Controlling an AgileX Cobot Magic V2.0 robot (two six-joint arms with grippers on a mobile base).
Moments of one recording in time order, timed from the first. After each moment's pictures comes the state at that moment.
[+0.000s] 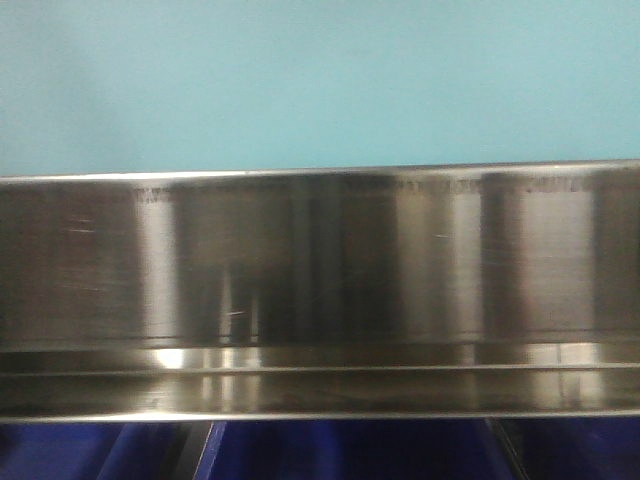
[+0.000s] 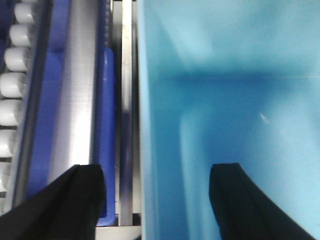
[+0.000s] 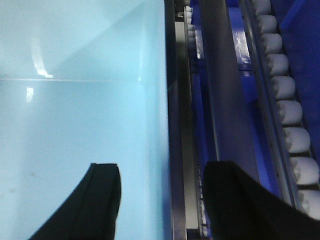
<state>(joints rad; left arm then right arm) -0.56 1.45 -1.58 0.34 1.23 -0.60 0.69 1.35 -1.44 -0.39 1.20 0.65</state>
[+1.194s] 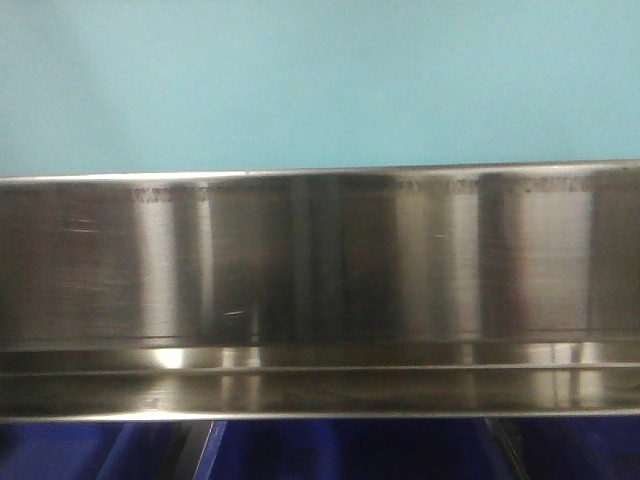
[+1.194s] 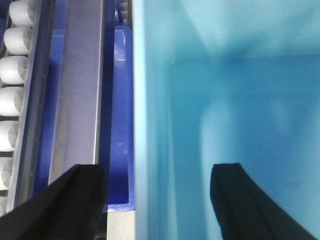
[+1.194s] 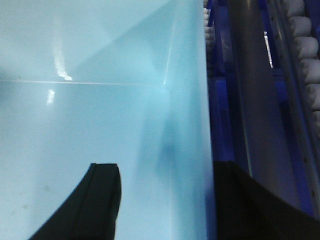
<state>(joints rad) -0.56 1.53 -1.51 0.37 1.21 -0.60 0.67 1.39 -1.37 -0.37 1.07 0.66</state>
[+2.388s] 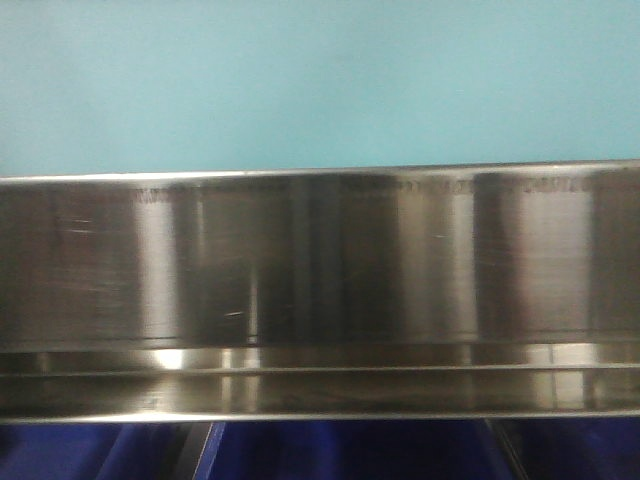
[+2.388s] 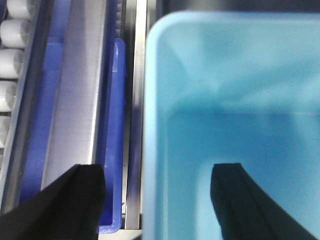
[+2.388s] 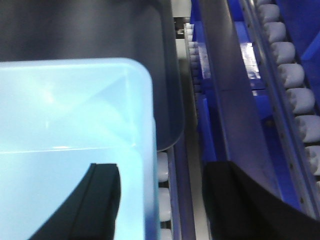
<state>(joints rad) -0.46 1.61 -1.57 0.31 1.13 -0.56 0.56 1.50 -1.42 -0.39 0.99 0.66</state>
